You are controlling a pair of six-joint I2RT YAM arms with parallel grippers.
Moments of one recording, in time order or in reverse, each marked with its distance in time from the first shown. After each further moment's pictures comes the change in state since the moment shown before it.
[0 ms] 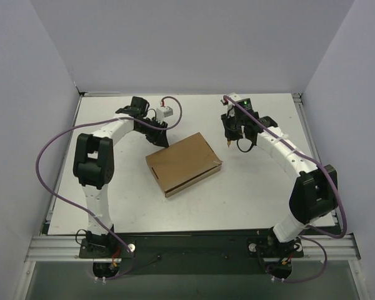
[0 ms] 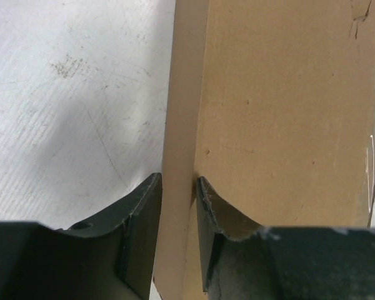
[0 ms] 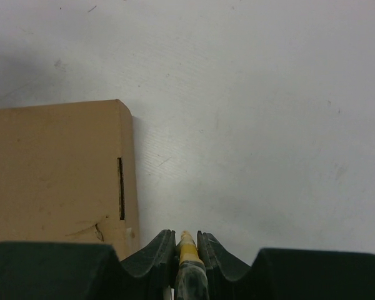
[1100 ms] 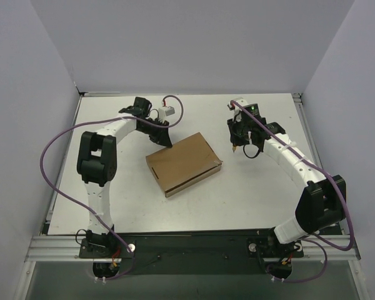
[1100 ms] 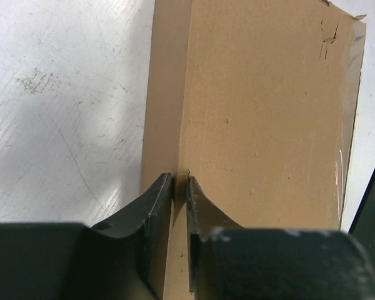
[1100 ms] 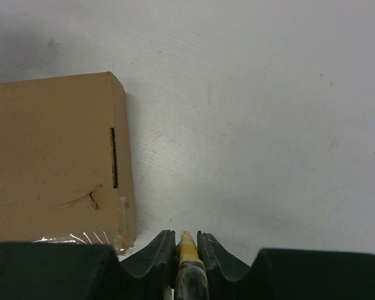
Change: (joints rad) left arm -0.010 0.060 0.042 0.000 0.083 -0.081; right arm -0.031 -0.100 -0.102 -0.021 -0.012 0.001
